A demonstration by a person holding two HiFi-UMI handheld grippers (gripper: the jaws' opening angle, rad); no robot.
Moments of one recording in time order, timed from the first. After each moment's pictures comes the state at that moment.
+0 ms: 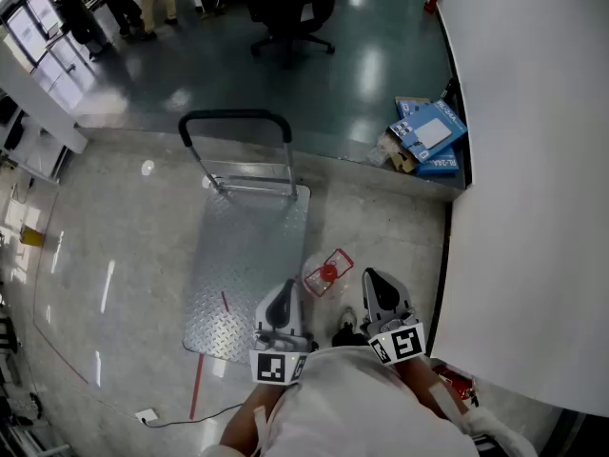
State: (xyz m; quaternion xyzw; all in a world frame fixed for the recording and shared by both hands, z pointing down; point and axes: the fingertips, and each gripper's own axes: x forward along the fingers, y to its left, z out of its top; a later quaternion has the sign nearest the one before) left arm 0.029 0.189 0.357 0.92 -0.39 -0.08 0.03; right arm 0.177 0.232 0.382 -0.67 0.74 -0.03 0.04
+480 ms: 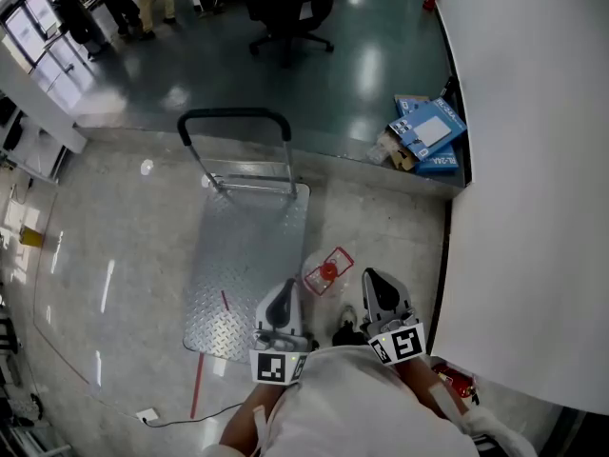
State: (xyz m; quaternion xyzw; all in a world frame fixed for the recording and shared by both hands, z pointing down) left arm 0.027 0.191 0.360 0.92 -0.39 -0.08 0.03; right arm 0.174 0.235 0.382 -0.67 0.74 -0.03 0.04
